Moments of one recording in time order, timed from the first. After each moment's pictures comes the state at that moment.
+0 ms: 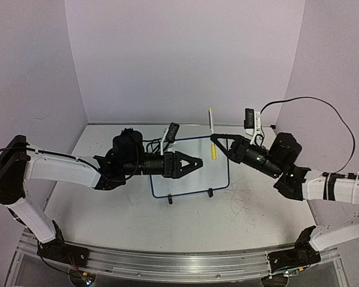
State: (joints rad) left arm -0.98 1.59 0.94 0.60 0.47 -0.72; right arm 0.75 1.20 0.65 0.69 -0.29 0.72
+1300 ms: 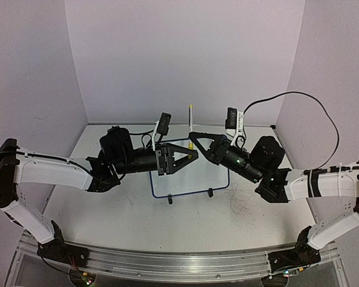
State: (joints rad) left arm -1.01 1.51 0.89 0.74 0.47 -0.64; right arm 0.94 1.38 0.75 0.88 -0.12 0.78
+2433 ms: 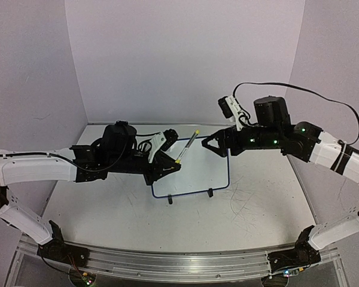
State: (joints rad) left arm -1.00 1.39 1.00 0.01 0.25 0.08; right arm 0.79 1.29 1.22 -0.39 -0.22 0.23
